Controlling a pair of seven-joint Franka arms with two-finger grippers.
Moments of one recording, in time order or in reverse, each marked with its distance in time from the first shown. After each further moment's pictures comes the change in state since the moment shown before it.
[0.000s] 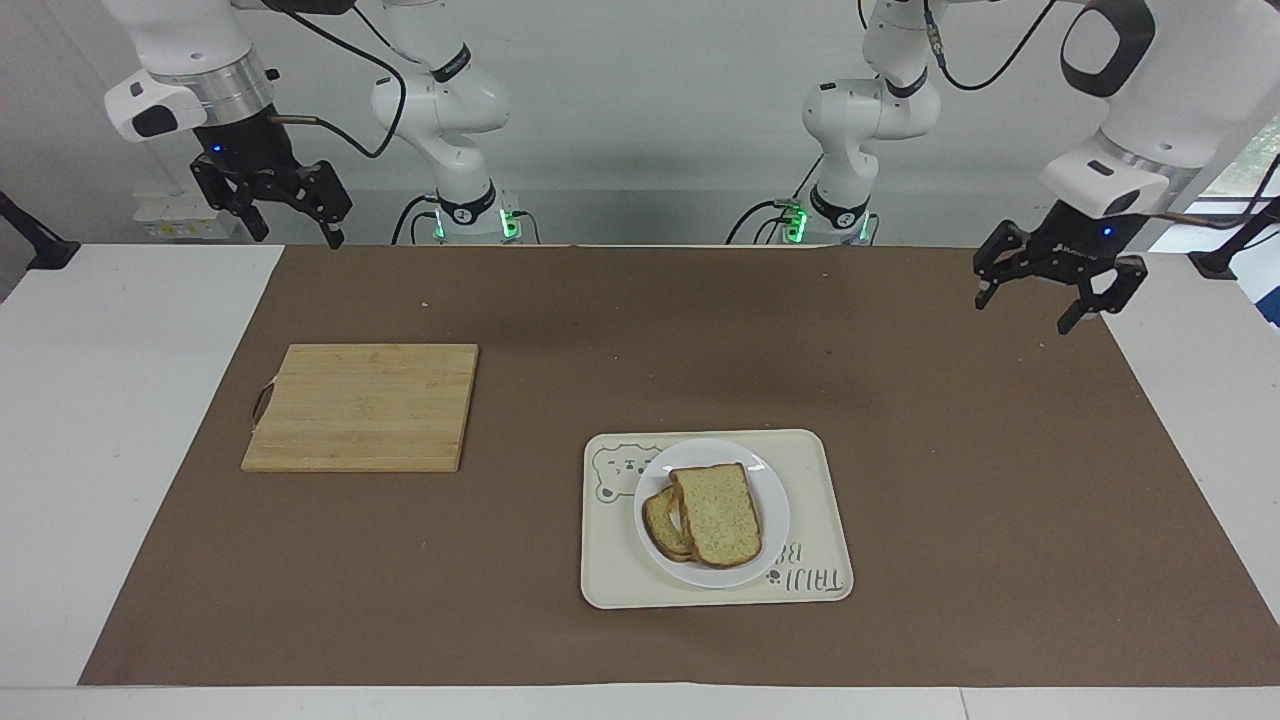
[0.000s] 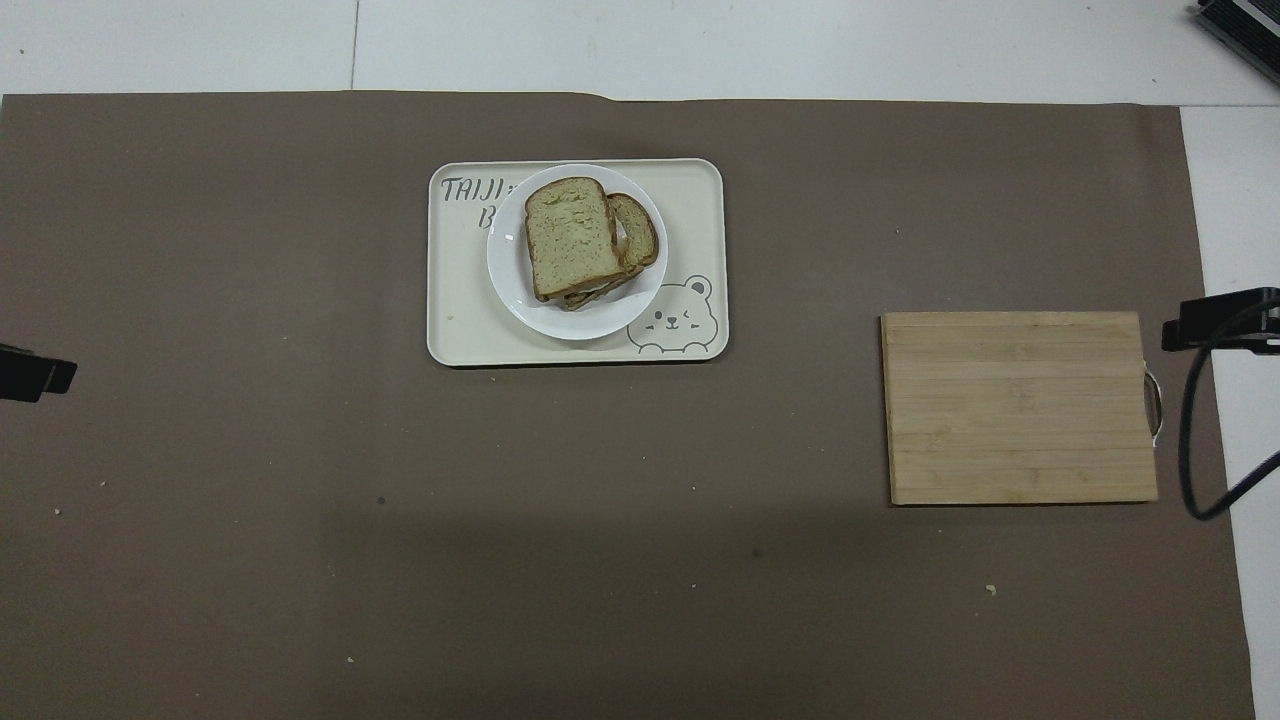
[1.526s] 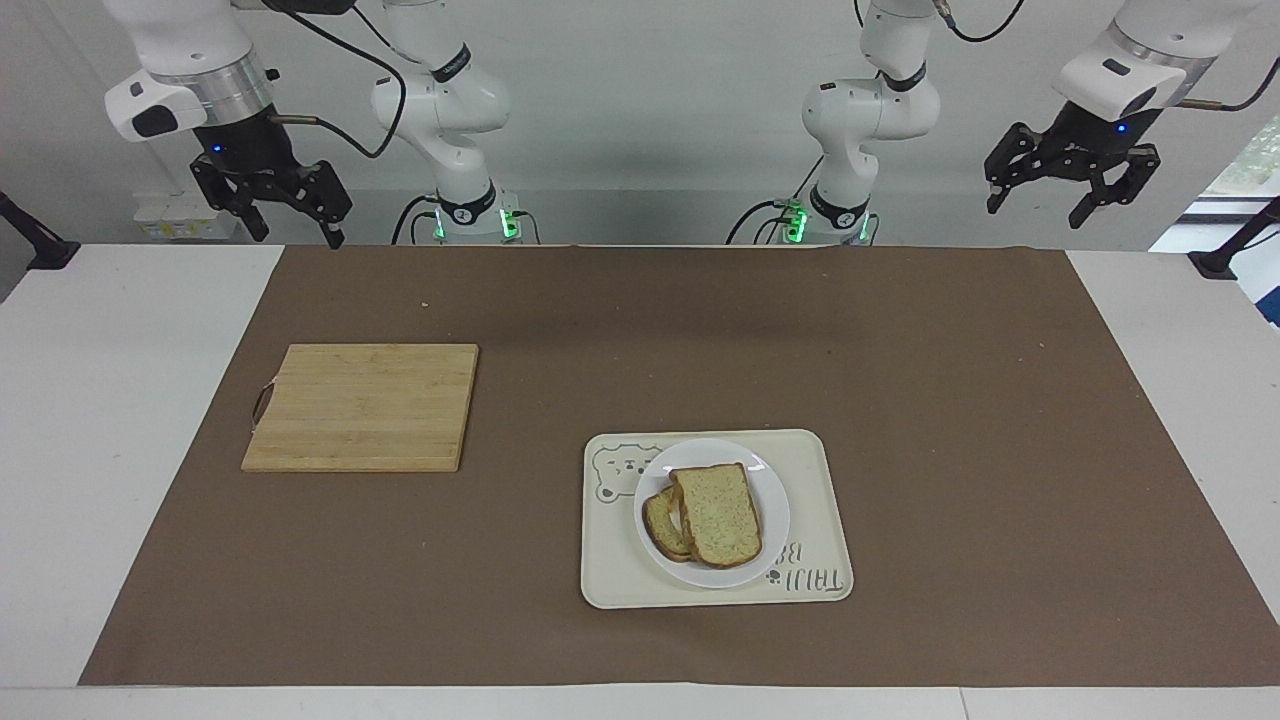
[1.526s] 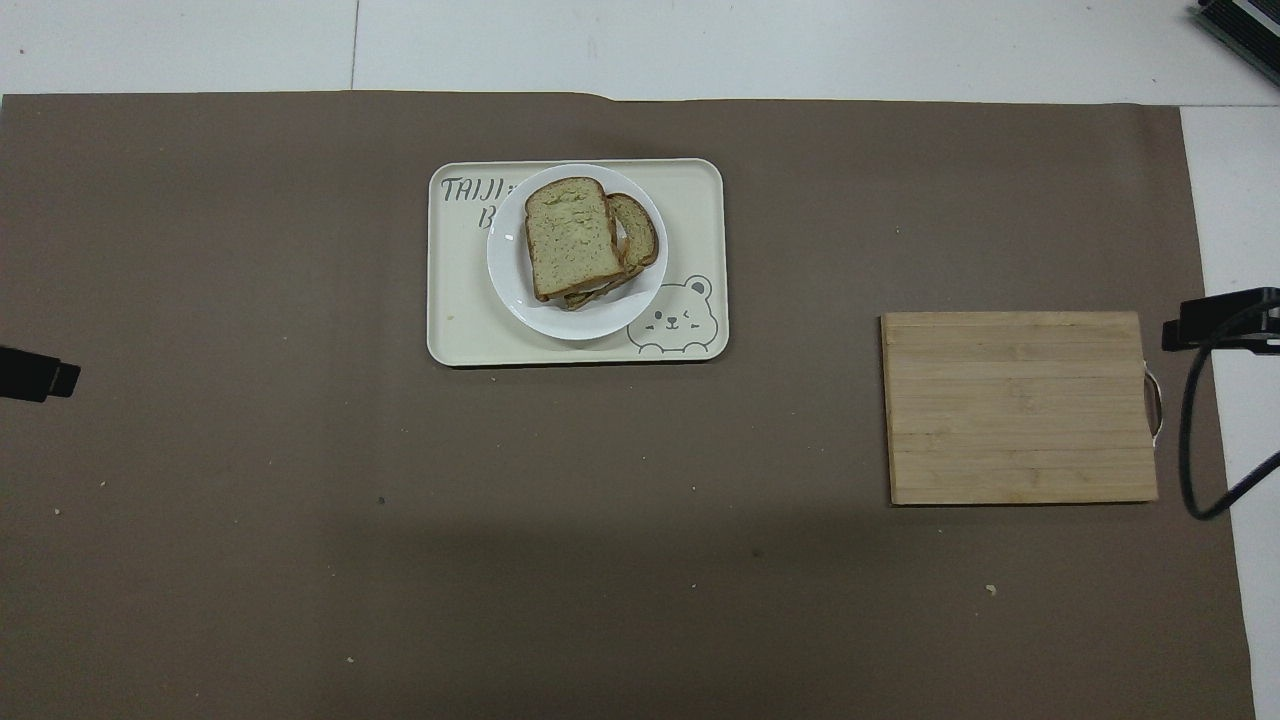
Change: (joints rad) left arm -0.003 0.010 -0.013 0.019 0.012 -0.014 -0.079; right arm 0.000 0.000 0.000 0.000 0.000 0.000 0.000
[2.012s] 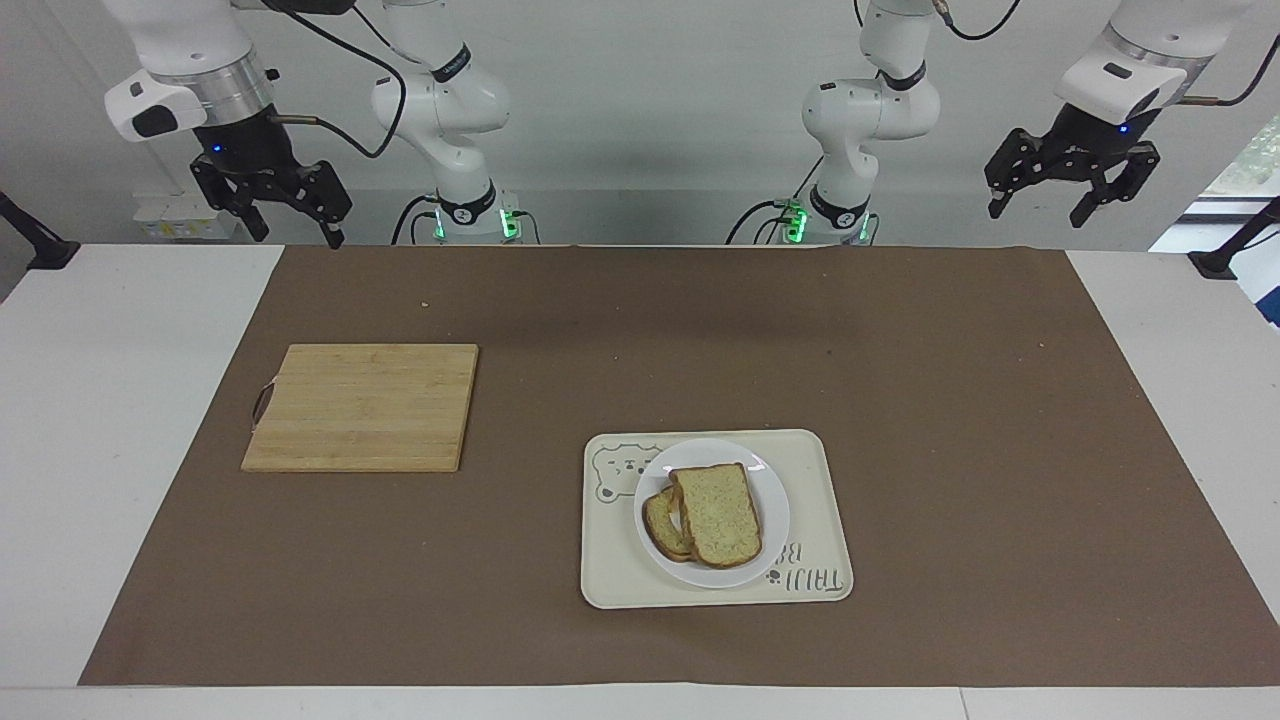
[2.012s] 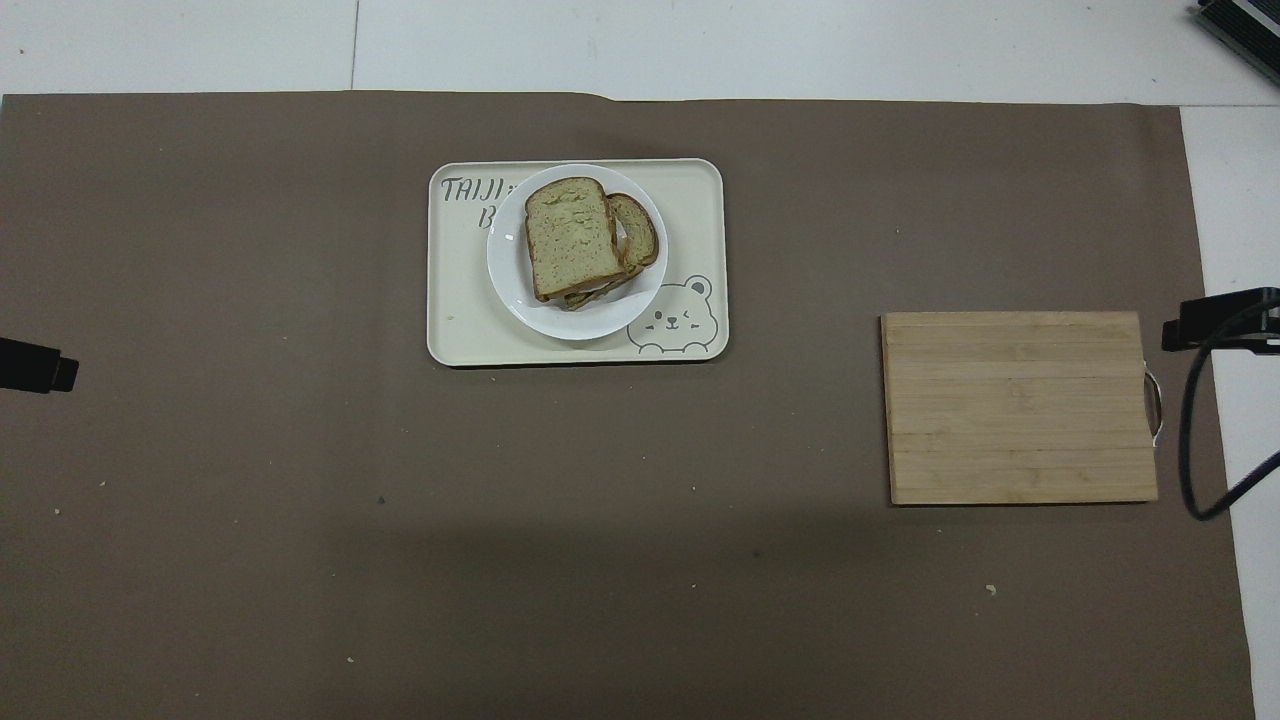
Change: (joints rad) left arm 0.000 -0.007 -0.003 -0.008 0.009 0.011 -0.076; right arm 0.000 0.000 0.000 0.000 0.000 0.000 0.000
